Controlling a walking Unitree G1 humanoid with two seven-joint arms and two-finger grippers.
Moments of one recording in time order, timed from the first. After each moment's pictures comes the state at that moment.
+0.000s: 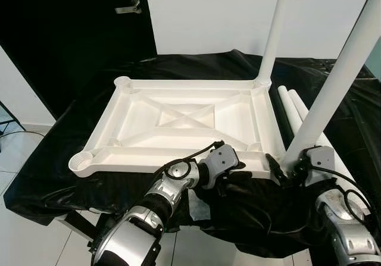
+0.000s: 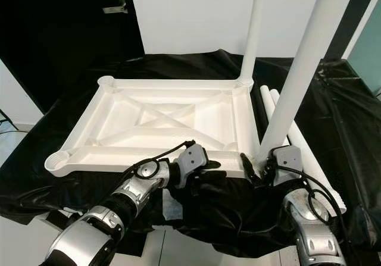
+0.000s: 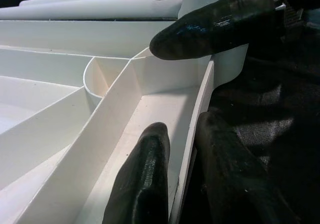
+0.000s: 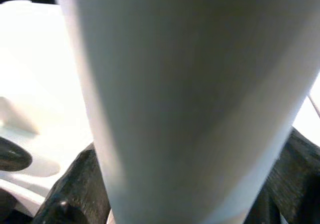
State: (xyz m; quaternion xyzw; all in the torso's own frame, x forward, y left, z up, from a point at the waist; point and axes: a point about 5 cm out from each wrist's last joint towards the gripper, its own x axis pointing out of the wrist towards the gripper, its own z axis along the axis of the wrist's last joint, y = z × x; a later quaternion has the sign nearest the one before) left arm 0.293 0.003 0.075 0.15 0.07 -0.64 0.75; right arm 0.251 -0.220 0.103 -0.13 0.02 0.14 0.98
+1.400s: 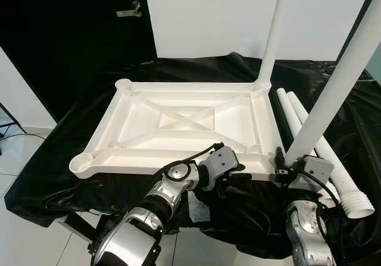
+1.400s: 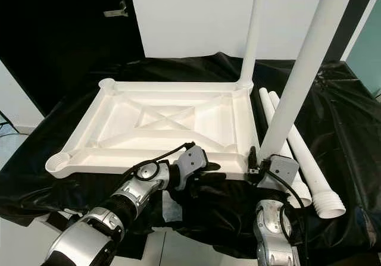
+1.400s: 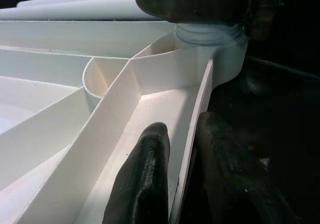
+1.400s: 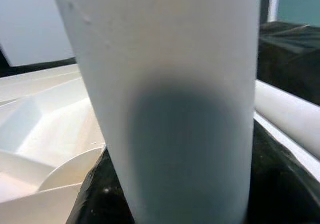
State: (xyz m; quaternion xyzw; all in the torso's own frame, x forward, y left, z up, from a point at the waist) left arm 0.293 0.002 0.073 0.15 0.07 -0.64 0.75; right arm 0.244 -0.187 0.092 -0.02 -0.05 -0.14 0.99
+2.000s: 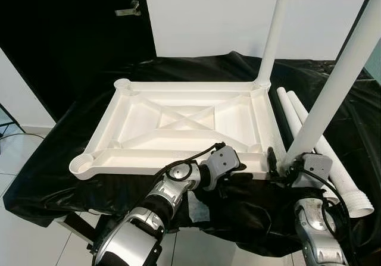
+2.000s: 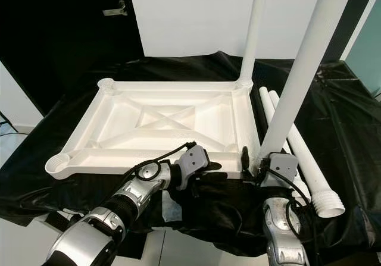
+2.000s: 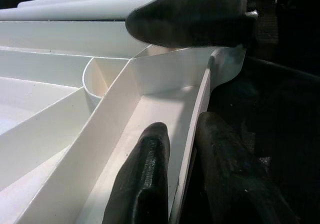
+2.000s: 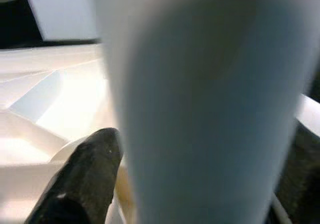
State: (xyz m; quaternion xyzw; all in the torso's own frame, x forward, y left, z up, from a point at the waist) left arm 0.293 0.003 0.073 0.15 0.07 -0.64 0.75; right arm 0.248 -0.194 0.092 -0.07 -0.04 -0.02 1.00
